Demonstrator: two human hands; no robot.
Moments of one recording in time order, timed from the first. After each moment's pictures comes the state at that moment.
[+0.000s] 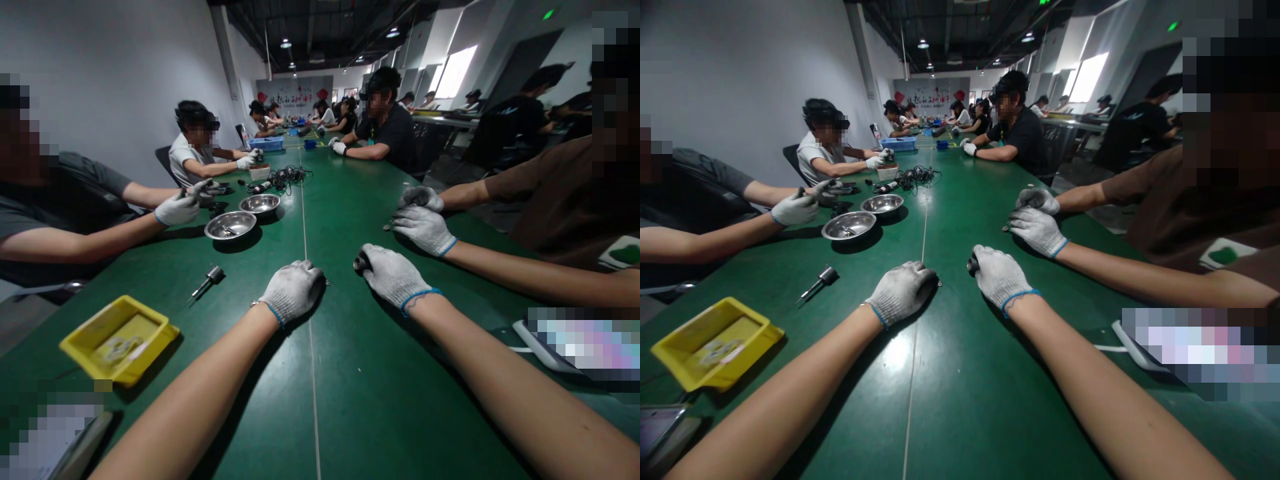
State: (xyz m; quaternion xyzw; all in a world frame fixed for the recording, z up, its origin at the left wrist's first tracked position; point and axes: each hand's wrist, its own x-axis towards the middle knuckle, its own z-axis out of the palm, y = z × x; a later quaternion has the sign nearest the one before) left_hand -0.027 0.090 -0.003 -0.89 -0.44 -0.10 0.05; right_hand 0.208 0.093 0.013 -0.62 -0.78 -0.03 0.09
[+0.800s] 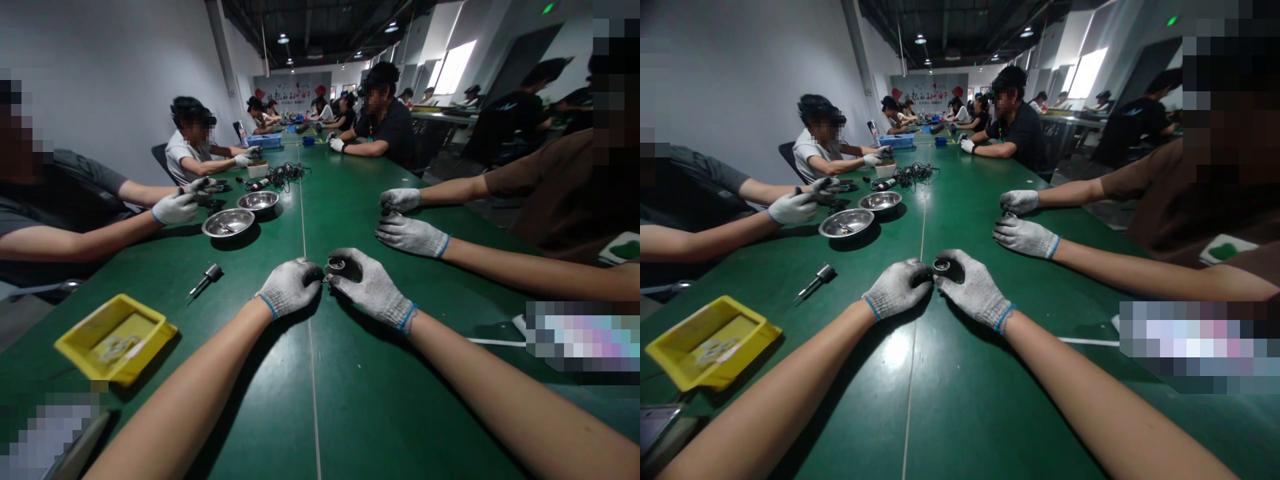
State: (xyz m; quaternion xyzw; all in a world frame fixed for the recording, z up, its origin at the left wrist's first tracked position) left_hand -0.036 0.097 -0.005 -0.88 -0.42 -0.19 -0.07; right_hand 0.171 0.075 -0.016 -0.39 -0.73 0.28 0.49
